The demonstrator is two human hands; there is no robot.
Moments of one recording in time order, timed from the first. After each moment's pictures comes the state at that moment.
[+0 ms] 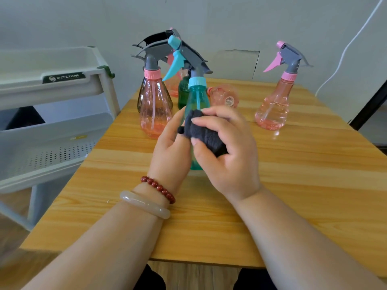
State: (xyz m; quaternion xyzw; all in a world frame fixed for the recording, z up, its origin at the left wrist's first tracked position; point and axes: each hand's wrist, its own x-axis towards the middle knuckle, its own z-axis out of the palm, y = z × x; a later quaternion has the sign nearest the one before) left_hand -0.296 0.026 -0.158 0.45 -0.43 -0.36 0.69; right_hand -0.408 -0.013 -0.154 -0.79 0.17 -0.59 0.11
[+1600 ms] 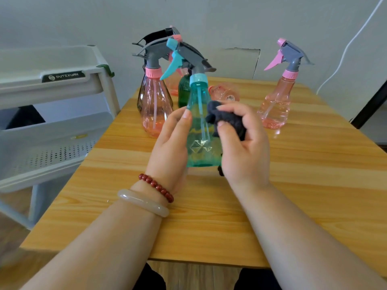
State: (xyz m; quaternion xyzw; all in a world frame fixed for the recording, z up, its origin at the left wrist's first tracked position) left_hand -0.293 0.023 -0.162 0.51 -0.41 -0.35 0.67; right_hand -0.409 -0.015 -0.150 -0.67 0.22 -0.64 0.30
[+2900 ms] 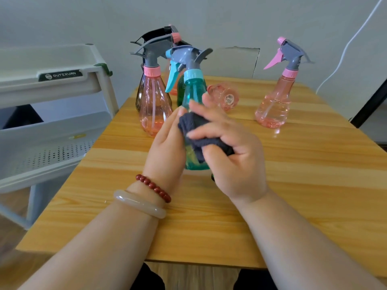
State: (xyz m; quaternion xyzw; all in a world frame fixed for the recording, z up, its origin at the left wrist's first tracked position) left_hand -0.291 0.023 -0.165 0.46 -0.44 -0.37 0.68; right_hand -0.411 -0.006 -0.152 -0.77 0.10 -0.56 0.29
